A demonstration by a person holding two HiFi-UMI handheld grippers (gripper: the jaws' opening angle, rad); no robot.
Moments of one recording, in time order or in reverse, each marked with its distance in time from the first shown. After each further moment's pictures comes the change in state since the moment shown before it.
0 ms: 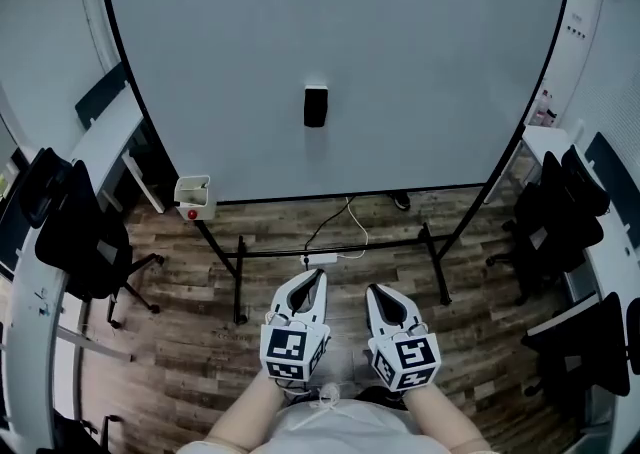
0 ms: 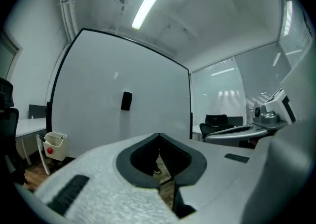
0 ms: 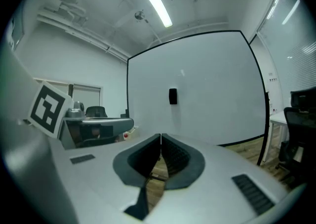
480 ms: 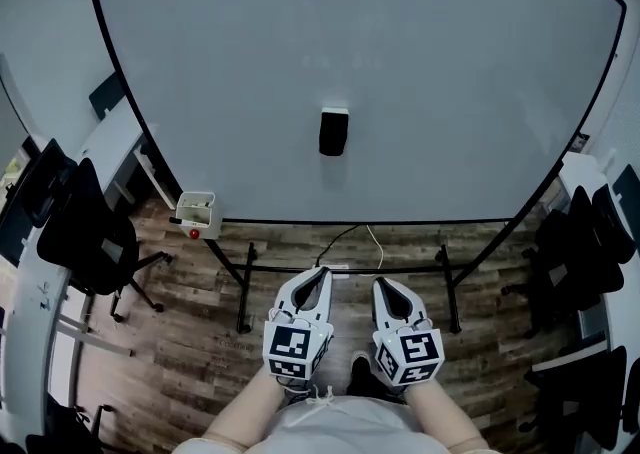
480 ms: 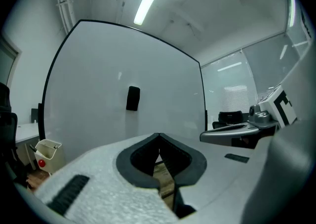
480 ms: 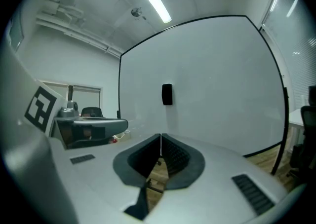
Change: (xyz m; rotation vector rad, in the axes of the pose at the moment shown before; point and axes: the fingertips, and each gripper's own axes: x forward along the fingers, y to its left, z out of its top) left arm 0.101 0.061 0.001 0.017 0.021 0.068; right arm 0.121 -0.062 0.018 0.001 -0.004 0.056
